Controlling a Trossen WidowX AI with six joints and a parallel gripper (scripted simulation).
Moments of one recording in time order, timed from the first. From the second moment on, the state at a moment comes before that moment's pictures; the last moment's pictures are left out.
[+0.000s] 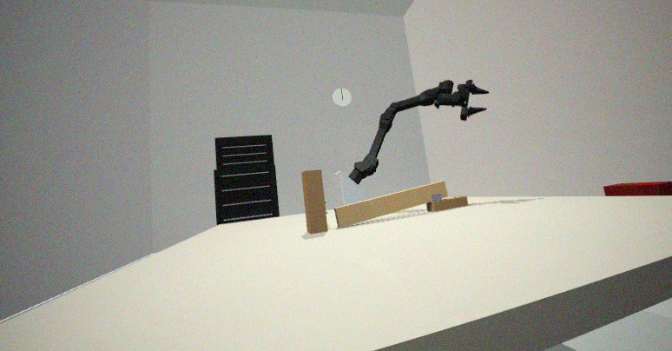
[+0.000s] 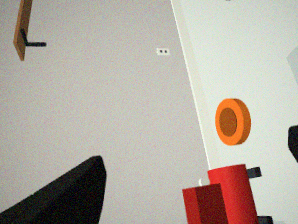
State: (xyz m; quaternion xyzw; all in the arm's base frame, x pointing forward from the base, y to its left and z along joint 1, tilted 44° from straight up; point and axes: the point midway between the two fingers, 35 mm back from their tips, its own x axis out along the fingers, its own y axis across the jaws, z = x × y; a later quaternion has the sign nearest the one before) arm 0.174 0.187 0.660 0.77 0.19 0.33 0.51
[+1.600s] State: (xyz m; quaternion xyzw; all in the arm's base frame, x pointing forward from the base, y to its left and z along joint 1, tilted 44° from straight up) arm 0.456 0.031 0.145 -0.18 0.44 0.27 0.83
